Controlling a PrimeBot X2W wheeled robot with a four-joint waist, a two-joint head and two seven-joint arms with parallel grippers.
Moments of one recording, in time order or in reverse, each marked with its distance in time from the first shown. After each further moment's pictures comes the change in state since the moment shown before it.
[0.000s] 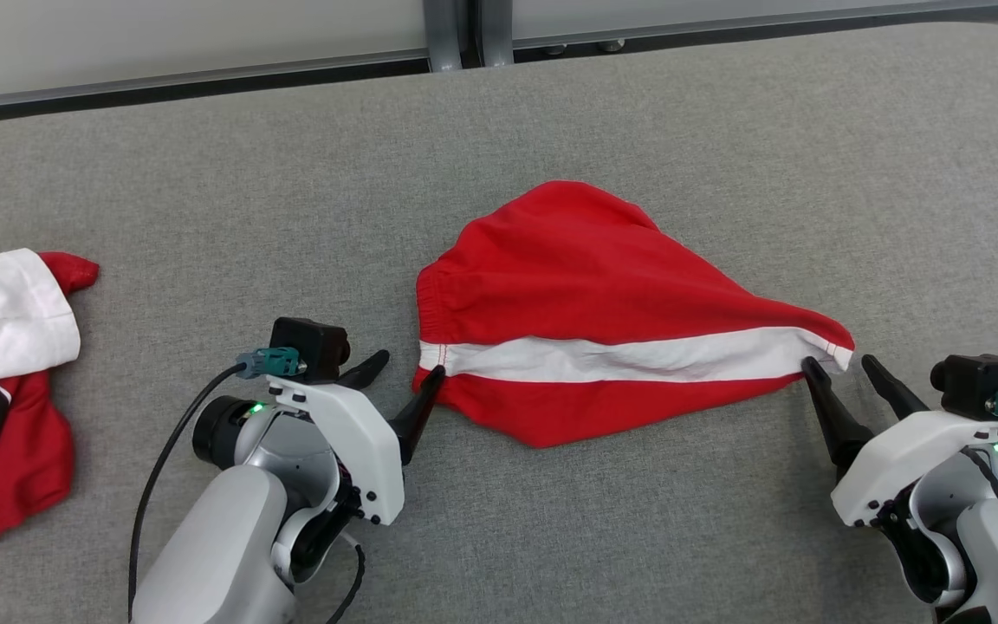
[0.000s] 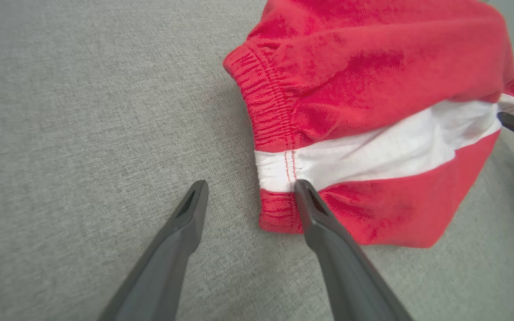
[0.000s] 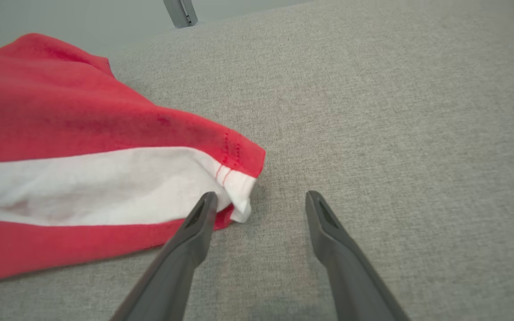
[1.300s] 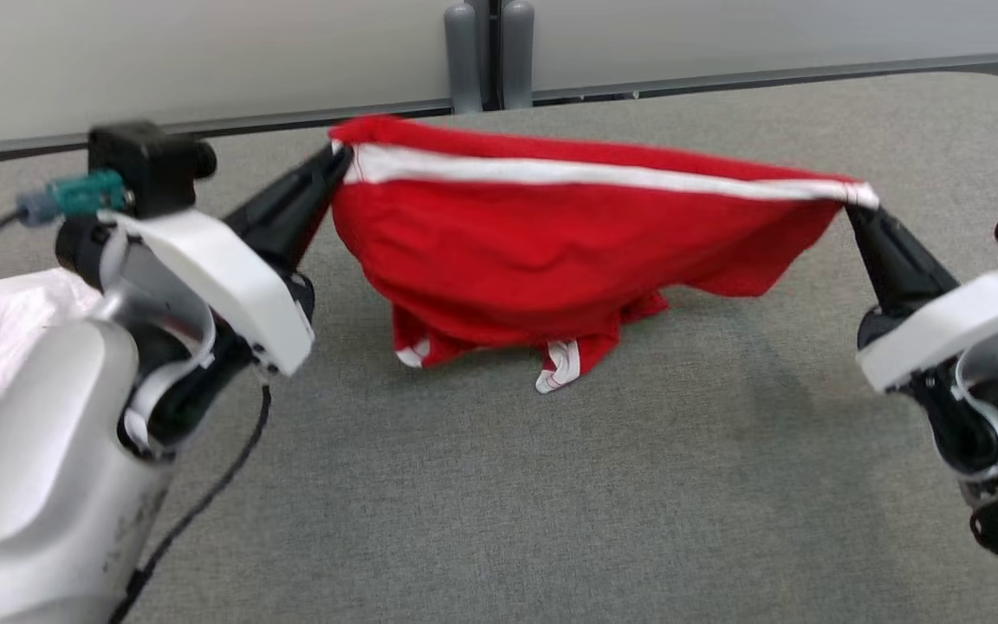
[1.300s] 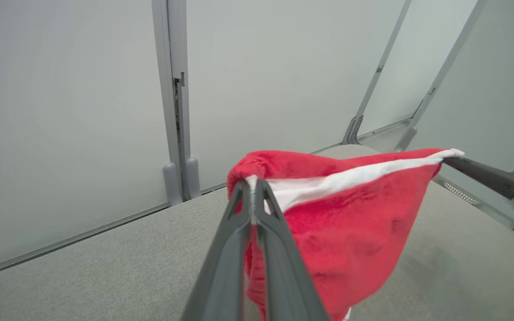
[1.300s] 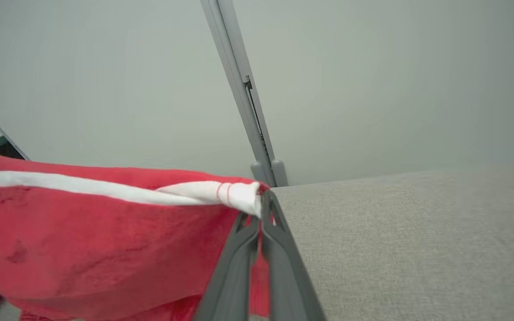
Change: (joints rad) left arm -0.196 0.225 -0.002 -0.332 -0.218 0.012 0.025; right arm -0.202 -0.133 0.140 -0.144 0.260 0.000 -0.054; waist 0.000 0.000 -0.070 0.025
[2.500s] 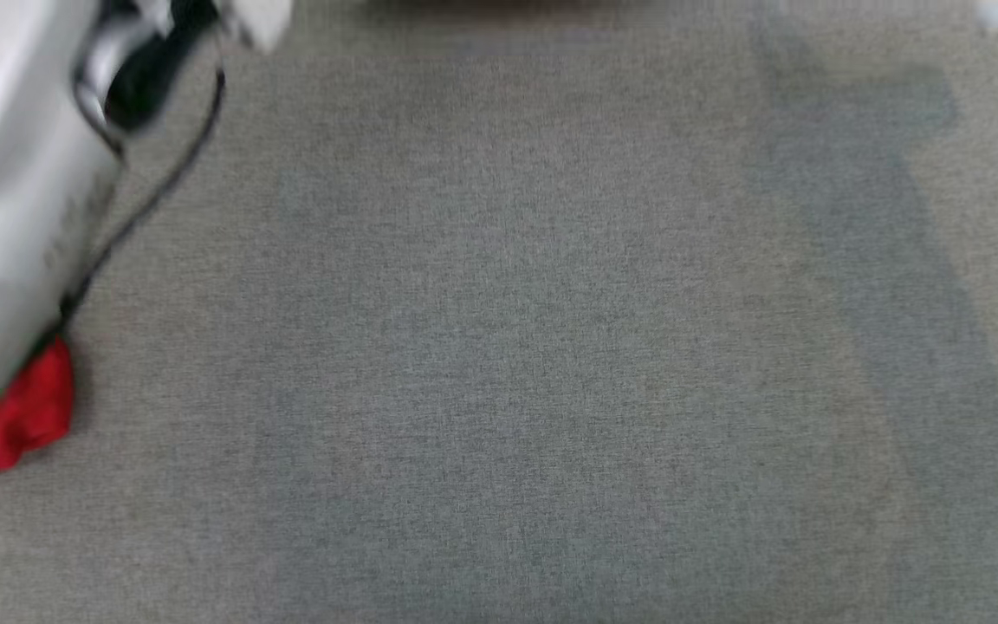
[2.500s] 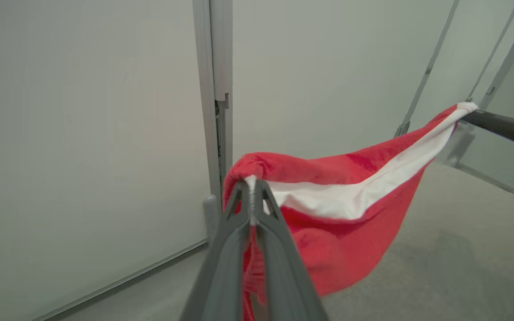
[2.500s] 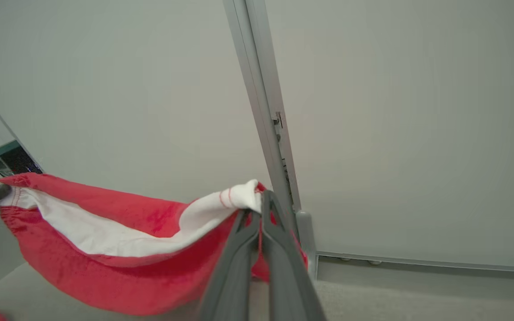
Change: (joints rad) left arm -0.812 0.023 -0.498 0.551 -0.242 -0.015 -0.362; right arm -0.811 -0.139 0.418 0.272 0.331 0.000 -0.128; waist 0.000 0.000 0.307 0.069
